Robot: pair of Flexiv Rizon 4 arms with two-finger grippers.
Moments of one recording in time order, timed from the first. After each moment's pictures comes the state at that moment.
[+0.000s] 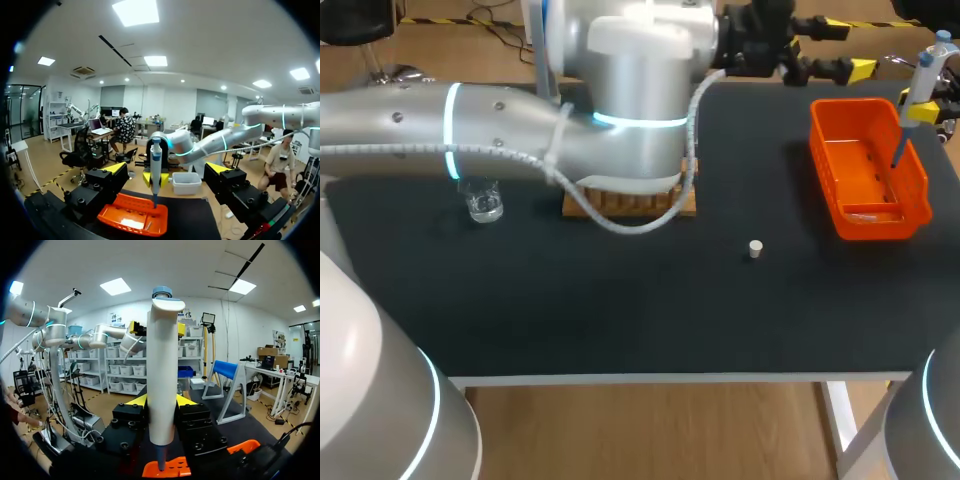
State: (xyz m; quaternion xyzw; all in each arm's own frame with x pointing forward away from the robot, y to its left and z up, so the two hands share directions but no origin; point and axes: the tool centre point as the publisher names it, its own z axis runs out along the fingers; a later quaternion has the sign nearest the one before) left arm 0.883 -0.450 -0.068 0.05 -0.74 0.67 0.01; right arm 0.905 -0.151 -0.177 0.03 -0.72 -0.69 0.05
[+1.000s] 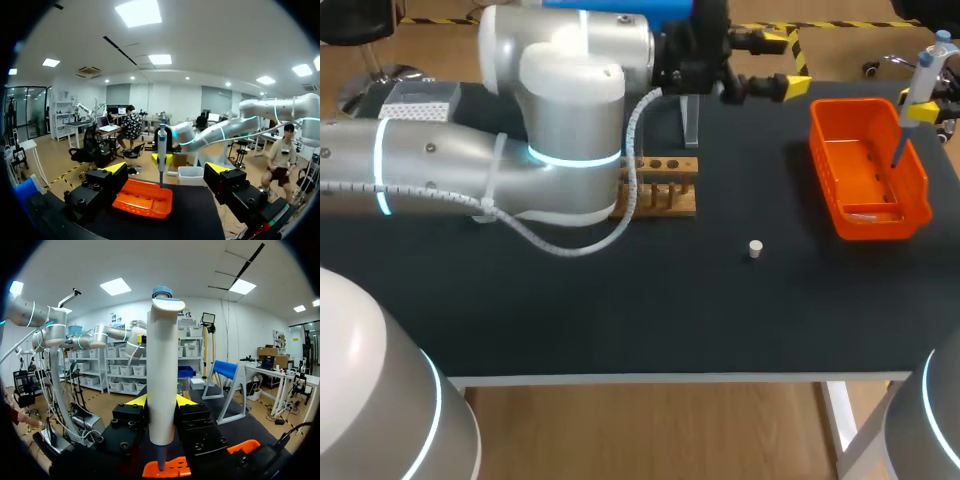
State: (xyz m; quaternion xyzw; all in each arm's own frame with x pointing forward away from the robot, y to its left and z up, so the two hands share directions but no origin) left arm 0.876 -0.373 -0.084 0.06 -0.75 0.66 -0.03; right arm 0.905 -0.151 -0.177 0.03 -0.72 -0.69 0.05
